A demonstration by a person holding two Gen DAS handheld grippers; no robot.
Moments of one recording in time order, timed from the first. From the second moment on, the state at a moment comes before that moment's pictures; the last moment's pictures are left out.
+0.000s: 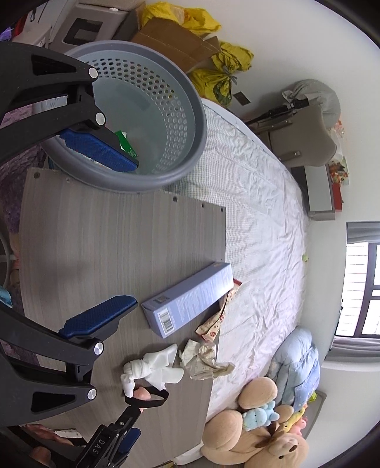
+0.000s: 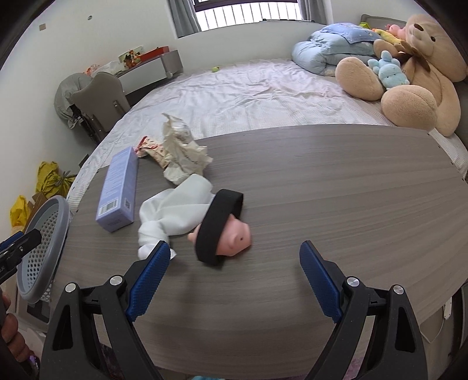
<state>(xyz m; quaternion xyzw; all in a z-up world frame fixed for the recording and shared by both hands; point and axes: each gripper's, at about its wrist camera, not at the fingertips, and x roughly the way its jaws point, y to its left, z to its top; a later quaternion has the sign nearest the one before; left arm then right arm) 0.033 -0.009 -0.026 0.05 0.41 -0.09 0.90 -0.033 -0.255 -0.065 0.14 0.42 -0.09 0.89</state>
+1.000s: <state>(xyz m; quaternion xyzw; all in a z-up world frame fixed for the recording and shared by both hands) 0.028 -0.060 -0.036 0.10 0.42 -0.09 0.90 -0.015 -0.275 -0.089 0.08 0.42 -0.04 0.90</state>
